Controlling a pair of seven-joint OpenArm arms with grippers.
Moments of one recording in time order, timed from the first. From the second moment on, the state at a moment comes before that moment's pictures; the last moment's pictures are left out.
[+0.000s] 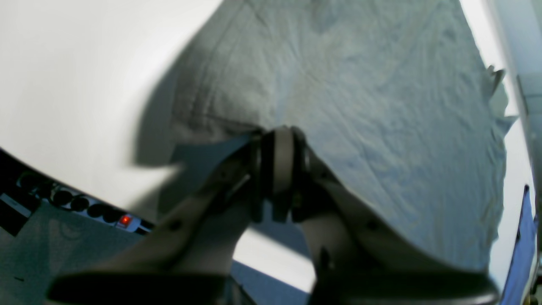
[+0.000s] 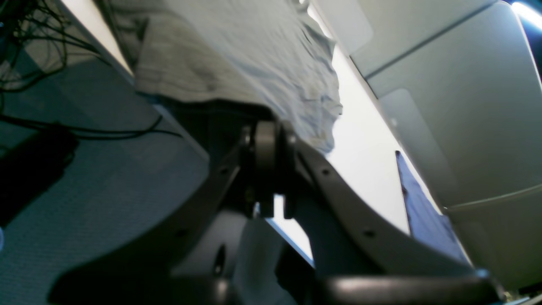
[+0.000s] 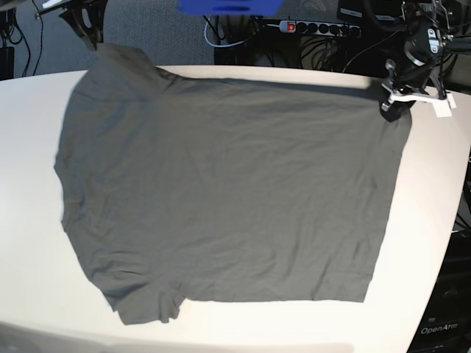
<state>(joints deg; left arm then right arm) 34.7 -12.9 -23.9 104.4 -61.6 0.8 31.2 -49.8 -2.8 37.9 82.6 -45.5 -1.8 68.3</state>
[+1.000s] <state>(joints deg) 31.1 -13.0 -23.6 106.4 -57.7 1.1 31.1 -34.7 -3.8 38.0 84.2 -45.7 8.6 67.8</state>
